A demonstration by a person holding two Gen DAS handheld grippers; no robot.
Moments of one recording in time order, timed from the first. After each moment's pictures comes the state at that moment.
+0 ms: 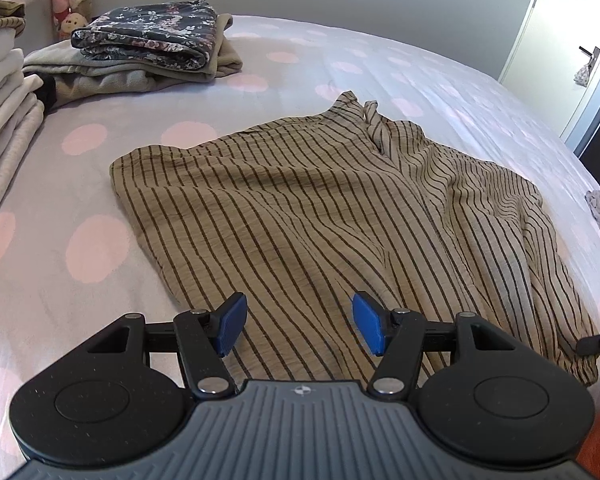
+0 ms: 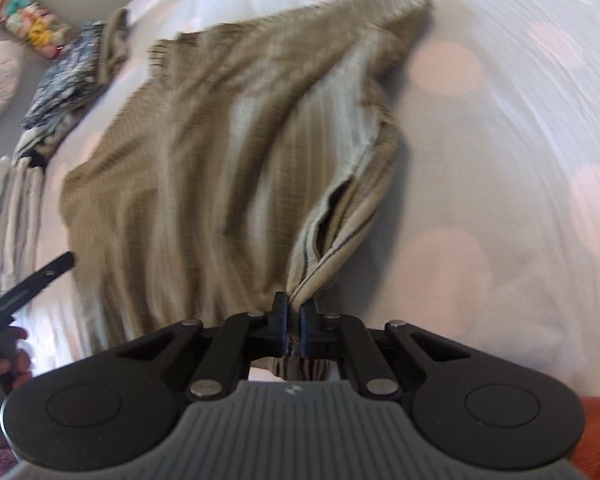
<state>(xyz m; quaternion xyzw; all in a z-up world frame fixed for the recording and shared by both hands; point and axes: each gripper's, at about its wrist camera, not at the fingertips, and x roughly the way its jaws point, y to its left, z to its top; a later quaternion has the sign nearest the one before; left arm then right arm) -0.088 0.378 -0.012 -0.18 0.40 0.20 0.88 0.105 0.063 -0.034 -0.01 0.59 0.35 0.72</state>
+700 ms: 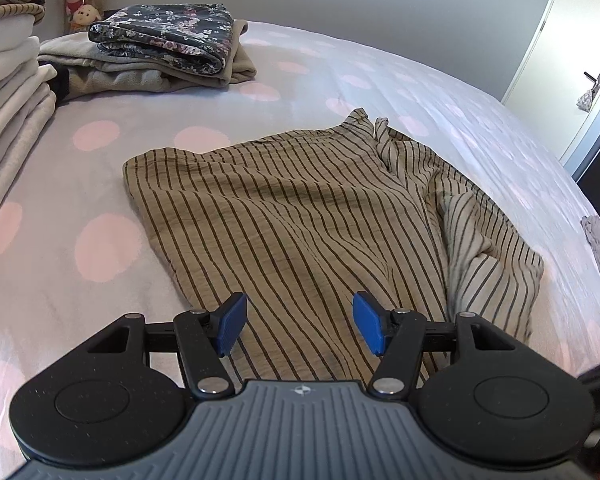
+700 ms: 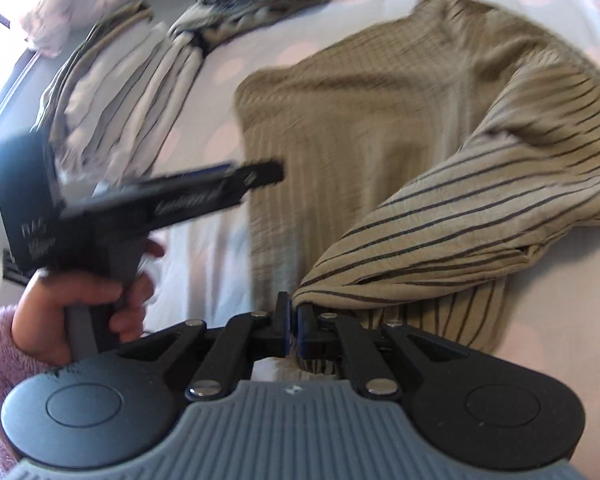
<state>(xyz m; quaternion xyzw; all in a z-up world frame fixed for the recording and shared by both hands) -0.098 0.391 -0.007 -0.21 0.38 0.20 0.88 -0.004 0.208 -0.025 -0.10 0.56 0.55 0.61</state>
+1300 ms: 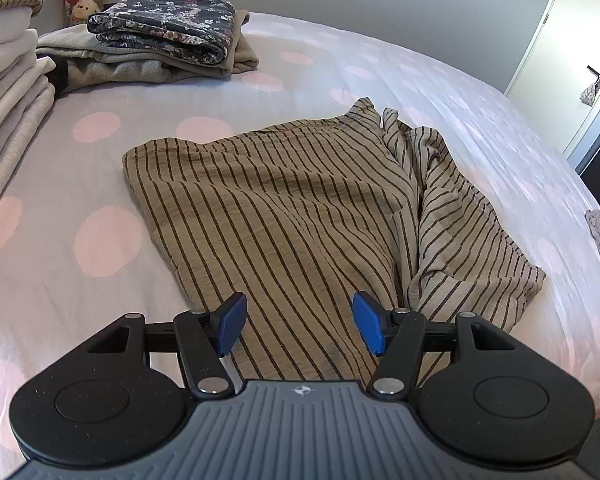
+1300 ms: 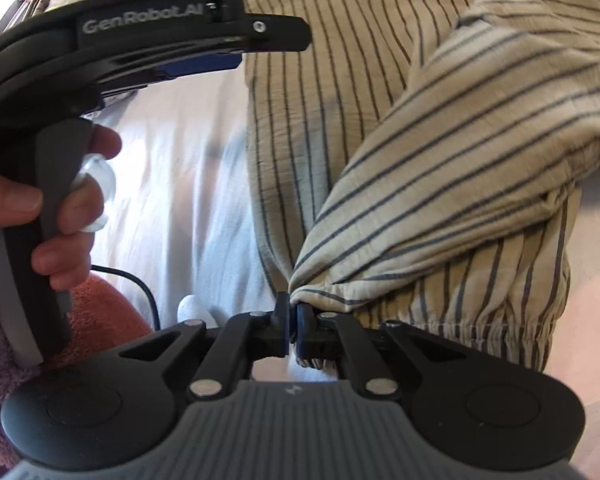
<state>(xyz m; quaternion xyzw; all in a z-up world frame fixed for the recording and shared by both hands) -0.095 0.395 -0.015 -0.21 0.39 0.20 0.87 -0.039 0.230 -0.093 -0.15 0.61 0.54 0.56</state>
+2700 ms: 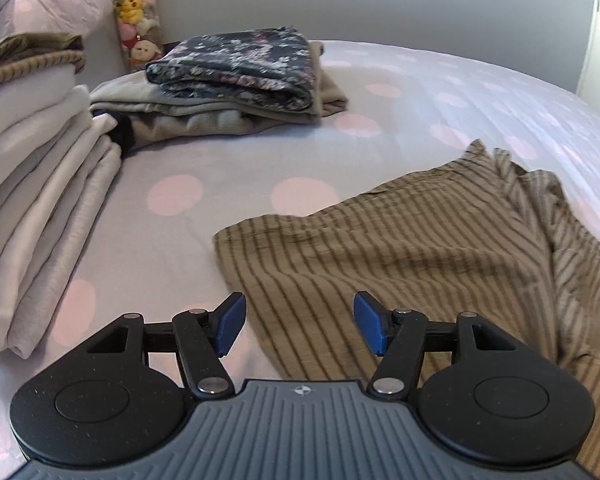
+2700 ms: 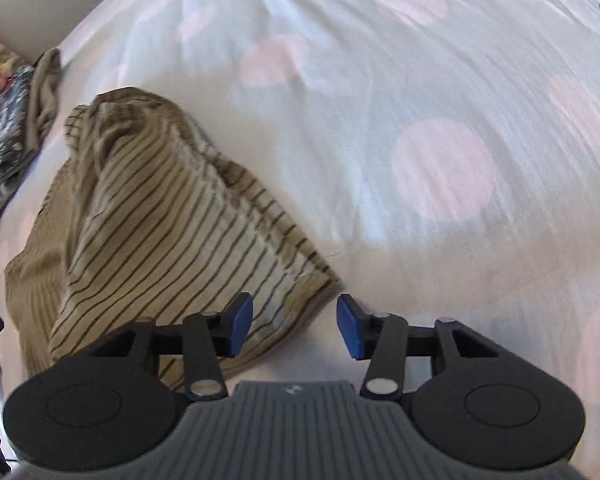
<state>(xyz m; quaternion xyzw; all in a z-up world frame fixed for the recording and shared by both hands) -0.059 0.462 -0.020 -0.12 0.39 0.33 0.85 0.228 0.119 -0.079 0.00 0.61 0.27 0.74</state>
